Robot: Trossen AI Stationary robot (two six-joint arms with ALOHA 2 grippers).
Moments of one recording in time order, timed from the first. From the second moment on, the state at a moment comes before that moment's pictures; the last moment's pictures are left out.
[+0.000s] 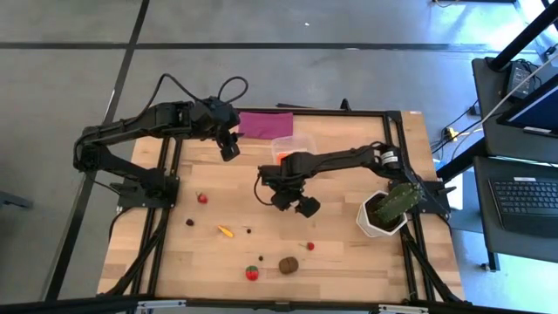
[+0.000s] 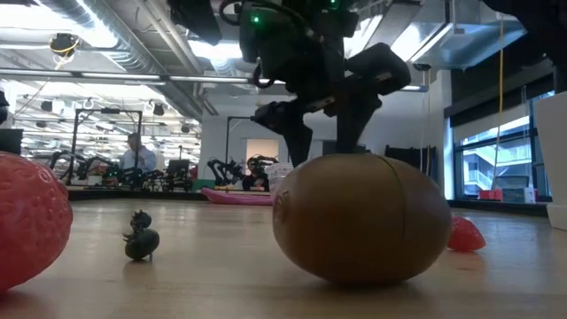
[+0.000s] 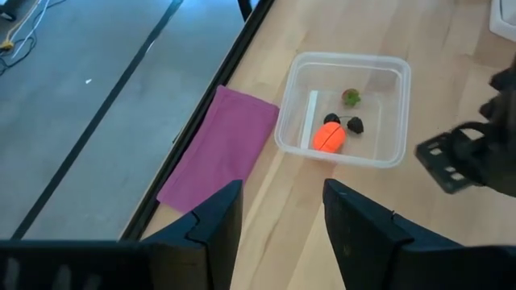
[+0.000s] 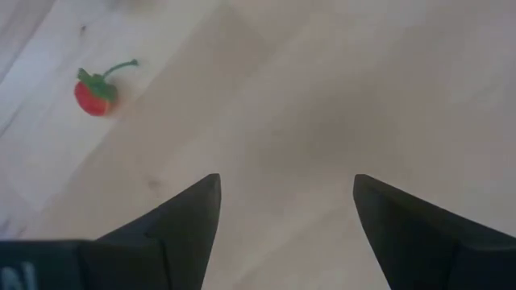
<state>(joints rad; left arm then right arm) 0.24 1.25 1.42 -0.99 -0.30 -0.04 0.03 2.18 1.81 -1.12 -0.32 -0.77</state>
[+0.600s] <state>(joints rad) 0.24 1.25 1.42 -1.00 -0.30 -0.04 0.17 2.19 1.81 -1.09 -0.31 -0.76</state>
